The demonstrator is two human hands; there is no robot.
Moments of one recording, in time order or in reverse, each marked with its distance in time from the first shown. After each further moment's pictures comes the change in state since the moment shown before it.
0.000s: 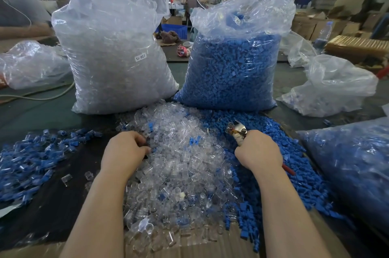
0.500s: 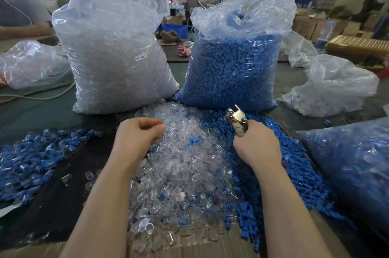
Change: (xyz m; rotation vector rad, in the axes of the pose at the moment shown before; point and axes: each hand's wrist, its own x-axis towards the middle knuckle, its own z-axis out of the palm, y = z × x) left_hand -0.005 0.026 -0.002 -0.755 0.005 0.028; right_hand 0.005 -0.001 0.003 0.145 0.216 -0.125
